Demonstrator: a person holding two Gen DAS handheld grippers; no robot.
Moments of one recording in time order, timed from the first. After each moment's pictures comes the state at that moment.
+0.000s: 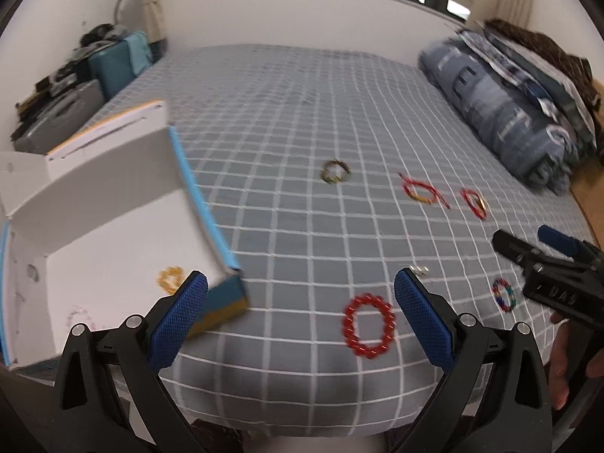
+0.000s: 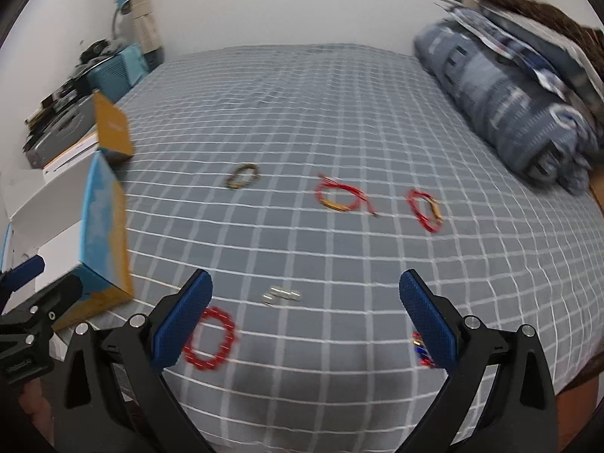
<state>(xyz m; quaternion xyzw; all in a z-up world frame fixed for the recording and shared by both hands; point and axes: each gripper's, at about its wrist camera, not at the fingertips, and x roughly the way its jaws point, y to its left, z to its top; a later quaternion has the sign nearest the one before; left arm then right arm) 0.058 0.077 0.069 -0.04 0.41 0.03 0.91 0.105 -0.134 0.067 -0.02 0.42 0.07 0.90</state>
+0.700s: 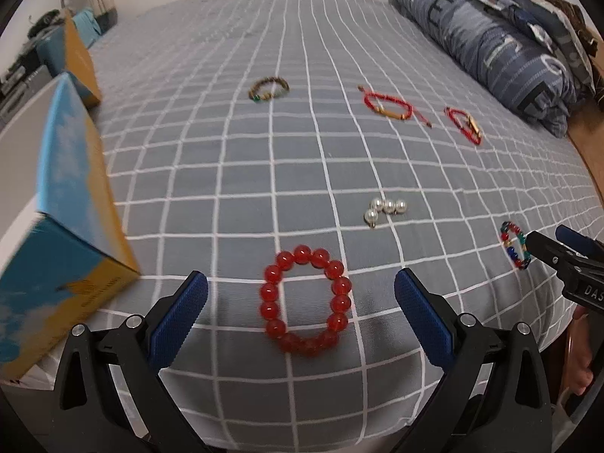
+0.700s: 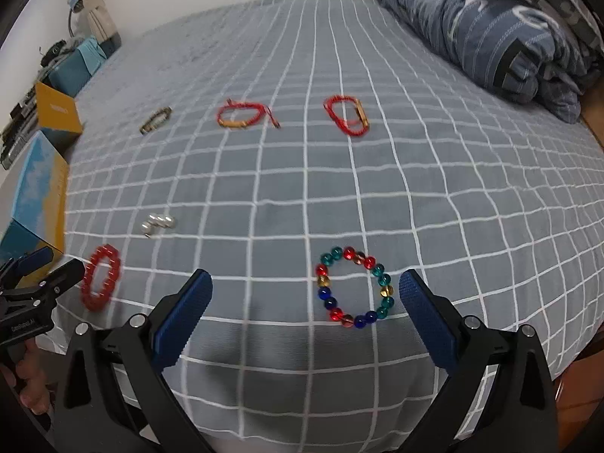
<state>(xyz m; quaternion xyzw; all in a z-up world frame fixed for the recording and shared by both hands) 0.101 0.013 -0.028 -0.02 0.50 -0.02 0.87 0.111 -0.235 -0.023 0.01 0.49 0.05 0.87</state>
